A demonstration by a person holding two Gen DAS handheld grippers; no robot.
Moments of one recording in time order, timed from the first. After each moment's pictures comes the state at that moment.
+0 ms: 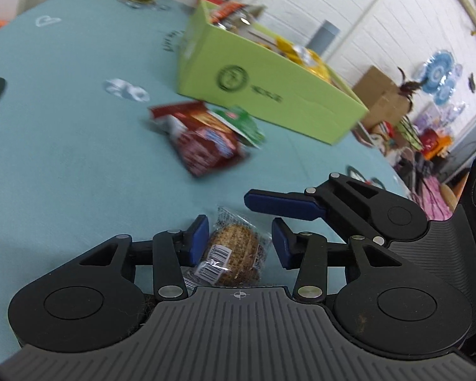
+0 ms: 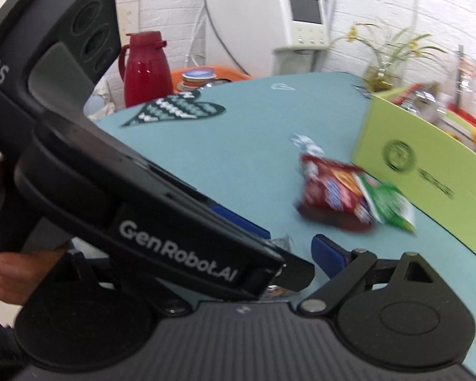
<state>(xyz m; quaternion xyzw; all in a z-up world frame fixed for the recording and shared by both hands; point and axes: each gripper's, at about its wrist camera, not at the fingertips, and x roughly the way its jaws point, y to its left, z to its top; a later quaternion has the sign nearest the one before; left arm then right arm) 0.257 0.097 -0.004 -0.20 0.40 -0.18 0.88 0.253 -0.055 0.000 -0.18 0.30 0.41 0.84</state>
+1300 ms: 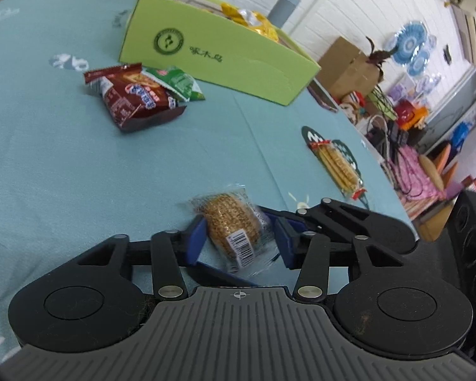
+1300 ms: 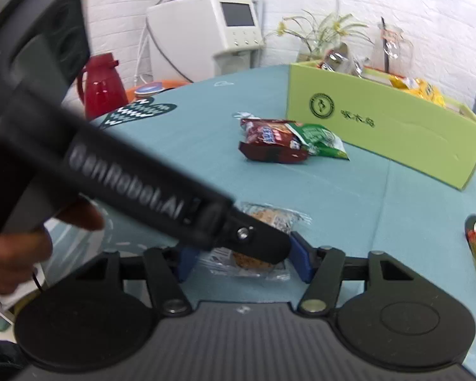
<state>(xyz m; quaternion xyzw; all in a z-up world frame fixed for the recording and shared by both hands) 0.233 0.057 0.001 -0.17 0.42 -0.23 0.86 0.216 -0.110 -0.014 -0.10 0.30 0.33 0.89</state>
